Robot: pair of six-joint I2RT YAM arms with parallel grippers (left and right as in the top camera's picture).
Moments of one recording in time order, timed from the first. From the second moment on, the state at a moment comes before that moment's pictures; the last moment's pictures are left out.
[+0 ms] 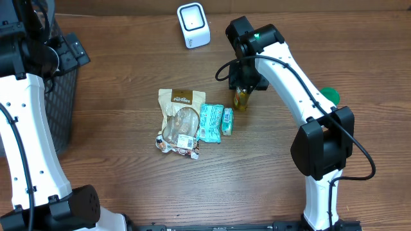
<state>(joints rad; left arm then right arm) 0.24 1.71 2.07 -1.39 -0.07 -0.29 0.41 2.16 2.02 -1.35 0.07 0.46</state>
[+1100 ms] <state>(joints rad) 0.24 1.71 2.07 -1.39 -0.07 -0.29 0.41 2.17 1.97 -1.30 0.07 0.46</state>
